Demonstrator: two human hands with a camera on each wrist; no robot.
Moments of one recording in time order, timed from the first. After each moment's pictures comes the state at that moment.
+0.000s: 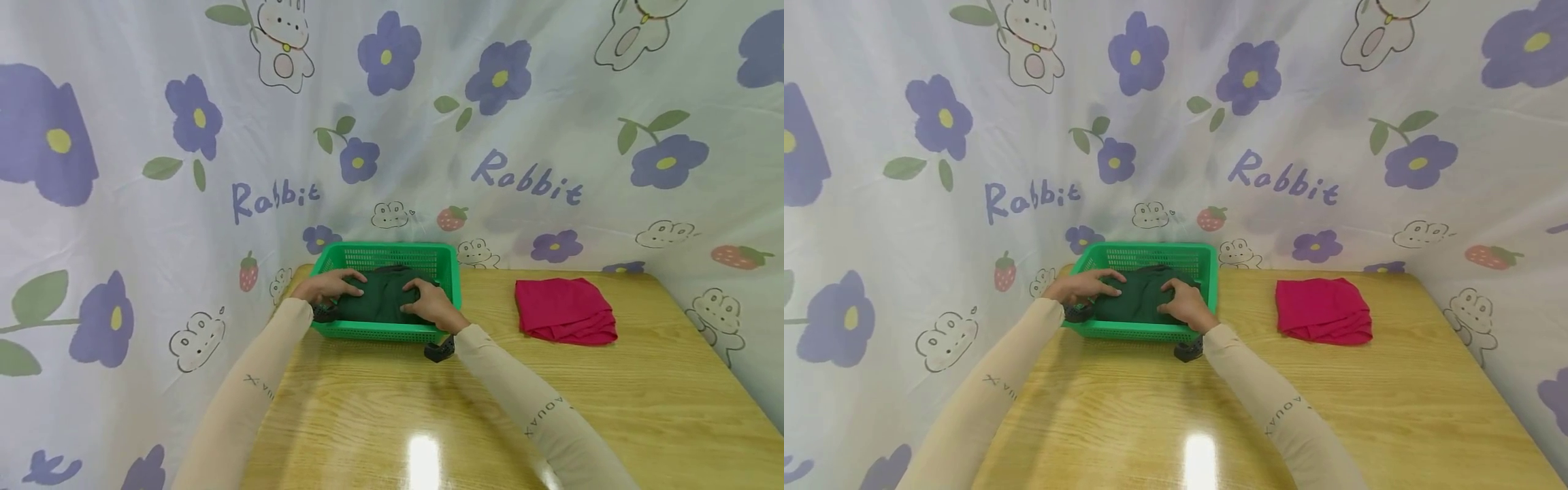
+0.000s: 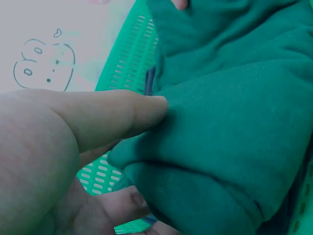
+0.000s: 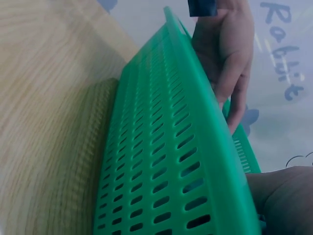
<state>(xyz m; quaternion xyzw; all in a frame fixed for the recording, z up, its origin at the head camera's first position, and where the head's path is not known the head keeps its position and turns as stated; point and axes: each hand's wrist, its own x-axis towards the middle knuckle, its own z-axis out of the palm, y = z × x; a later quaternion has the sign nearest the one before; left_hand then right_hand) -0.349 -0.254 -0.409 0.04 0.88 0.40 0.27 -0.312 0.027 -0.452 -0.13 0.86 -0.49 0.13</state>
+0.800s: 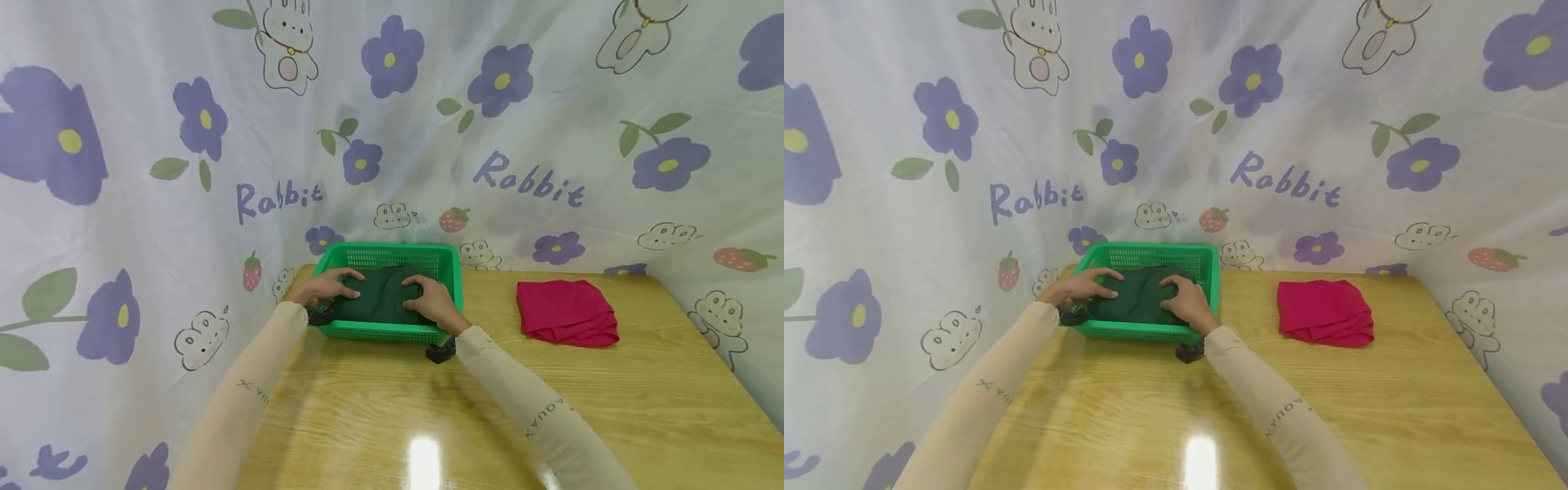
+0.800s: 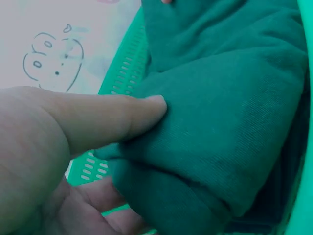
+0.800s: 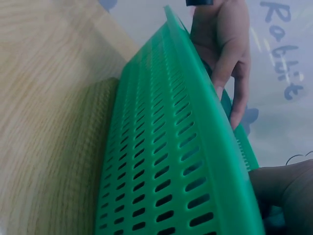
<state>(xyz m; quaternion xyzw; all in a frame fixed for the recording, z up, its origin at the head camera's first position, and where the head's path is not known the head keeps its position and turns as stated) -0.339 -0.266 -0.413 0.05 0.87 0.44 0.23 -0.312 0.027 -0.451 -0.15 0.85 -0.50 0.06</state>
